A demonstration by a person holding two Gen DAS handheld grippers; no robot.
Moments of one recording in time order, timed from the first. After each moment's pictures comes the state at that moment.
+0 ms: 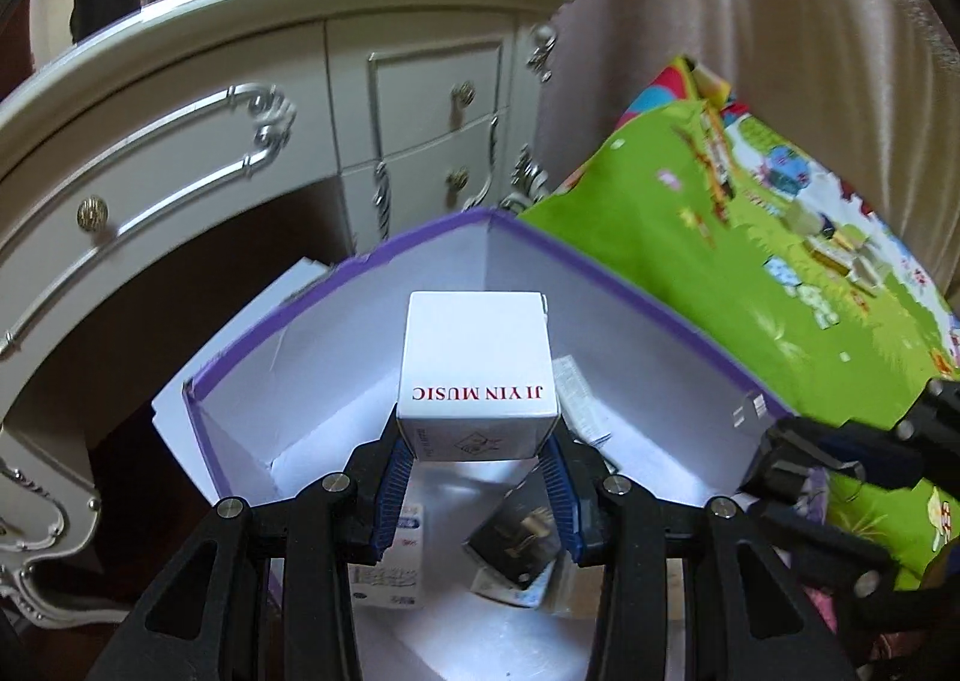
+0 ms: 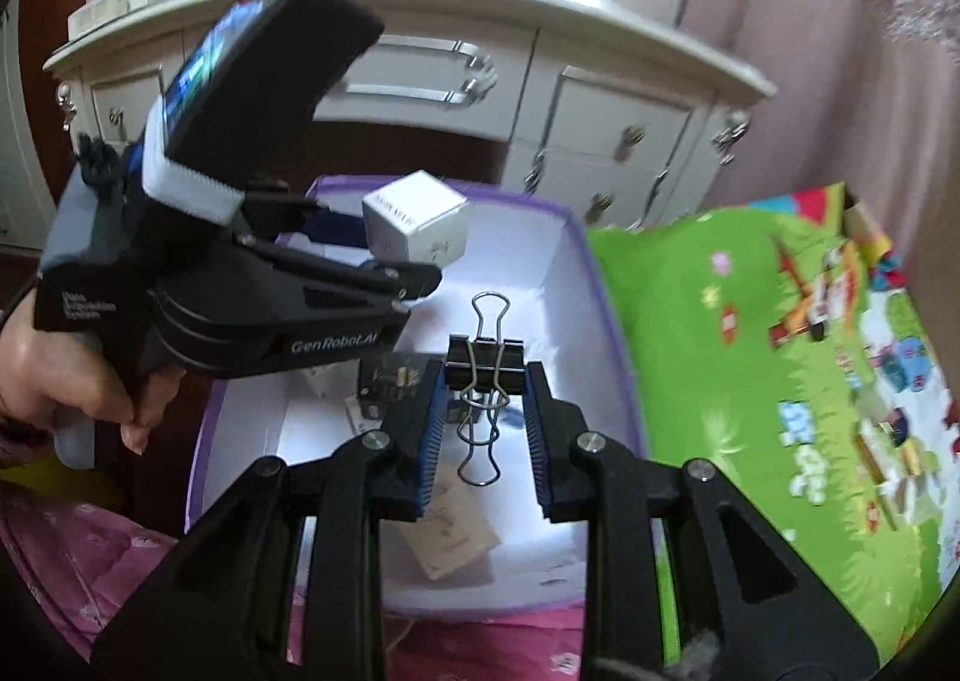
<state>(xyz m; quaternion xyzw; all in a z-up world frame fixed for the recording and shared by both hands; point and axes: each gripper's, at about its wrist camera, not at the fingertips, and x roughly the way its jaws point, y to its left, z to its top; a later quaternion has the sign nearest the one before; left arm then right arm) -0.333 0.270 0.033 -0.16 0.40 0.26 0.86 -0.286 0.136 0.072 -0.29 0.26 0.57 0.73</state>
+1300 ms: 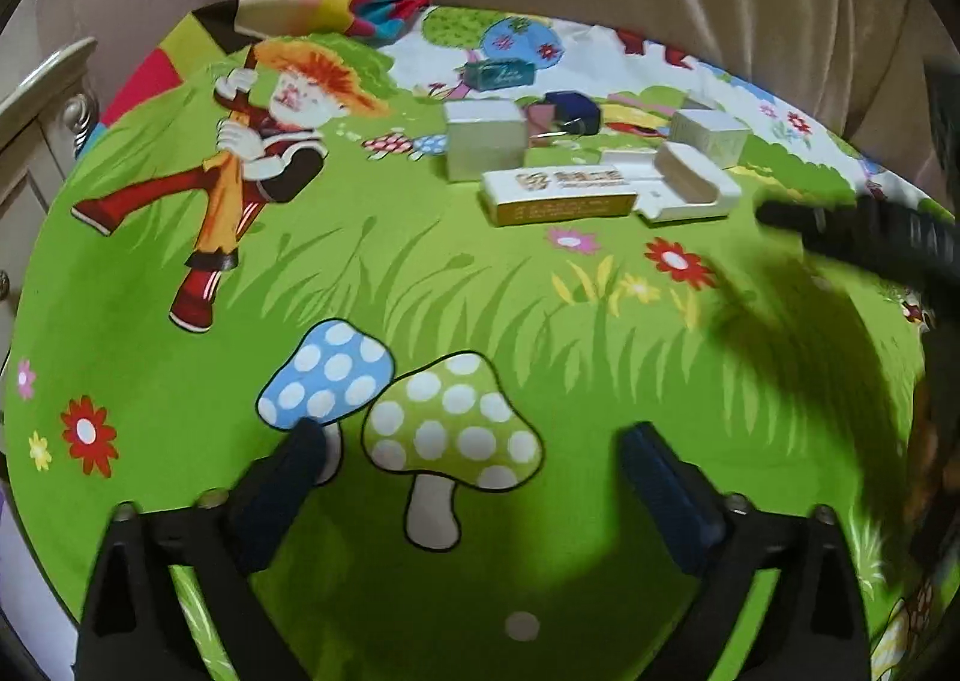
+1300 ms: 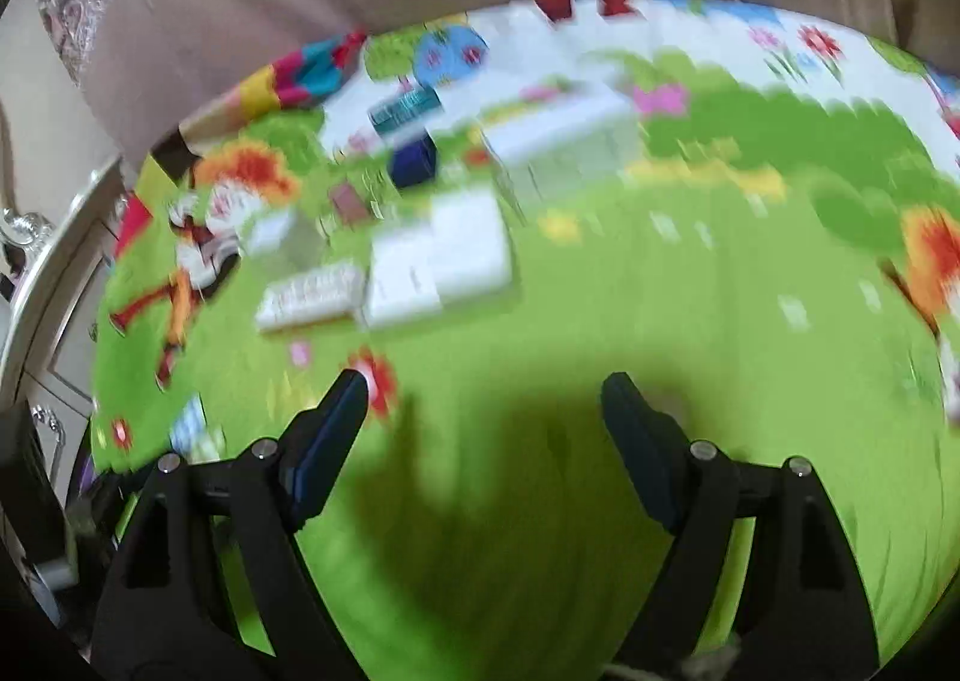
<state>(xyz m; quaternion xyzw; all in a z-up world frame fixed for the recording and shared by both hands) -0.040 0.083 -0.003 -0.03 0.46 0.04 0.89 0.072 -0.145 0.021 0.08 0.43 0.22 0.87</state>
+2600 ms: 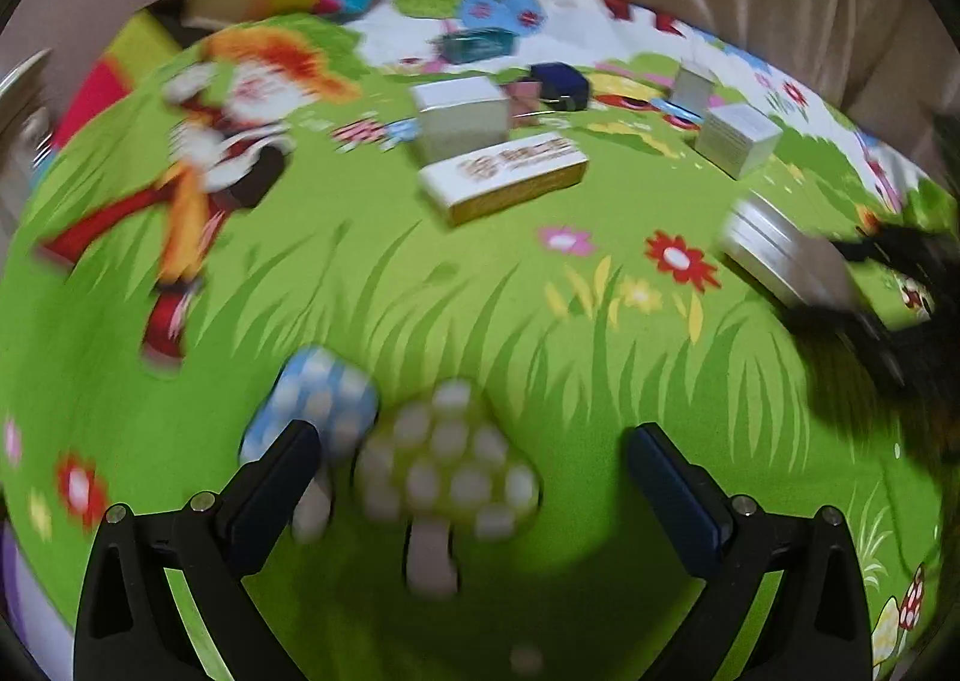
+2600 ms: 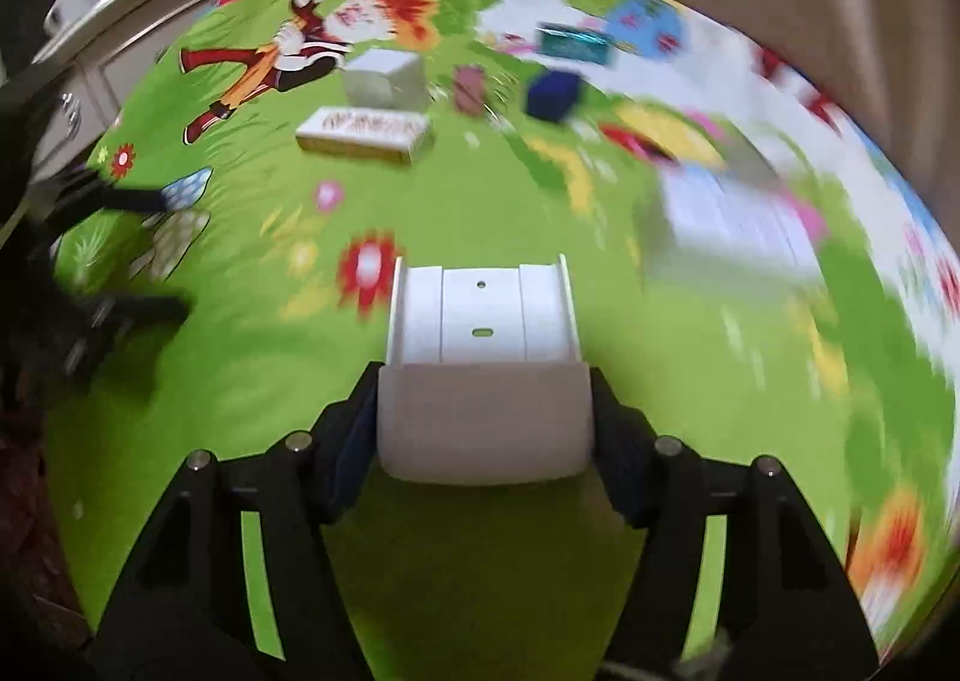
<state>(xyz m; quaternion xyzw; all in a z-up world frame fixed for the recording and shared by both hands) -0.003 0.082 -0.003 0.00 0.50 0.00 0.86 0.060 -0.138 0.005 -0.17 0.43 0.36 0.81</state>
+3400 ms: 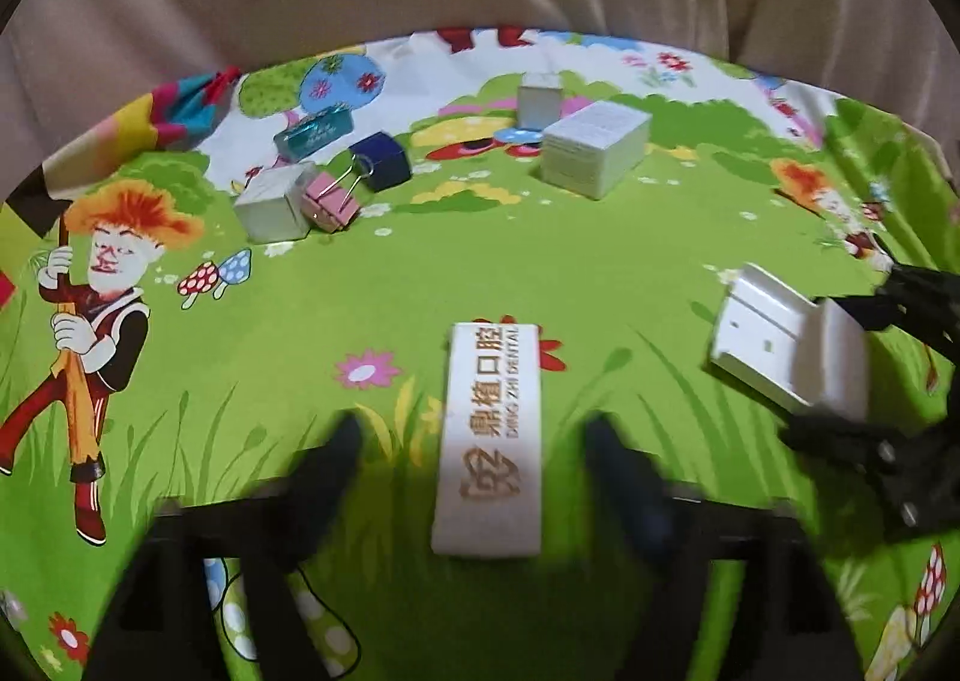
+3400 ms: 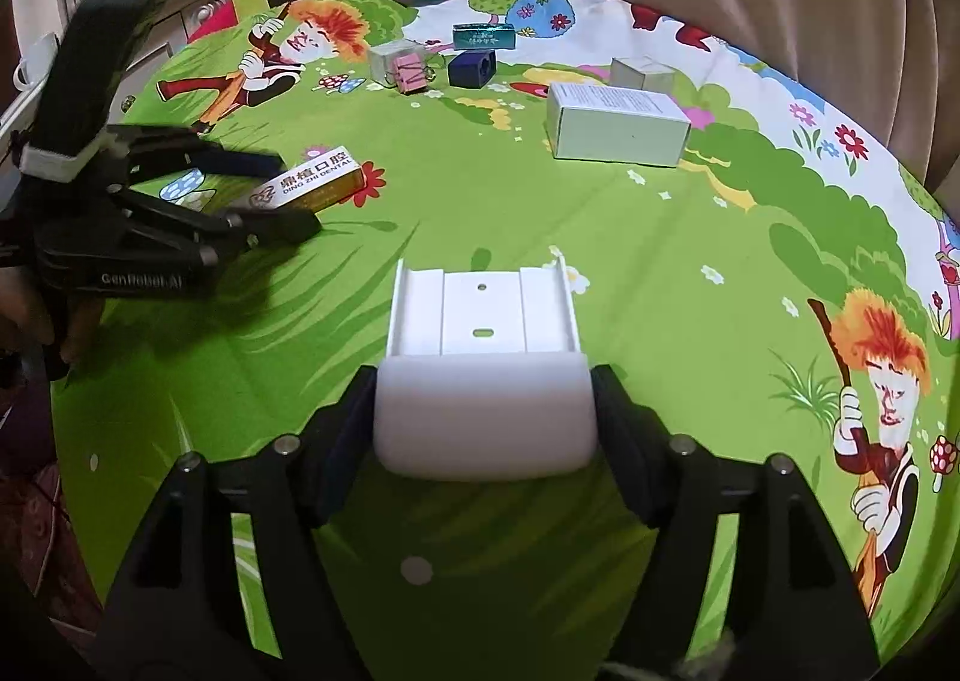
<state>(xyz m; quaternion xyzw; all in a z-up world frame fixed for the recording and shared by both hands) 0.012 0.008 -0.001 0.08 0.45 -0.08 0.89 0.006 -0.184 0.002 -0.12 0.42 0.29 0.85</state>
